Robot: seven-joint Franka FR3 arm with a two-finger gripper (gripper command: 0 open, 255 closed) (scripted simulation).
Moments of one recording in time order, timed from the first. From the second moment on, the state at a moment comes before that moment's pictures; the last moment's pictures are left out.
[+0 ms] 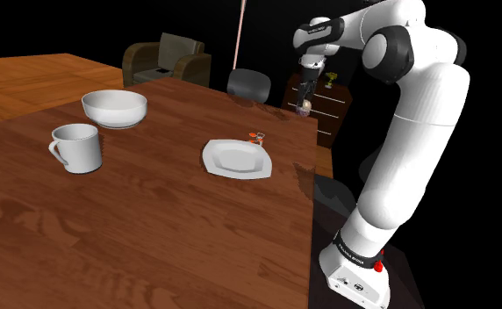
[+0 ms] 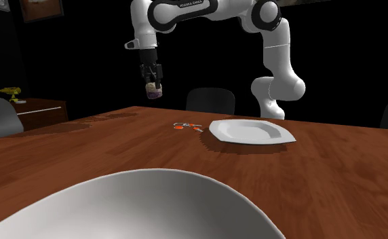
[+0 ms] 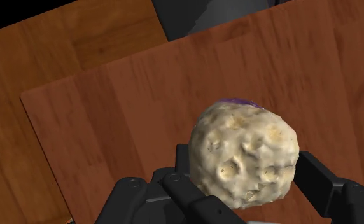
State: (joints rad) arm -0.16 0.18 -0.55 -1.67 -0.01 1.74 -0.71
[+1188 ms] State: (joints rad) arm 0.03 -0.20 -0.37 -2.02 -0.13 1.72 -0.30
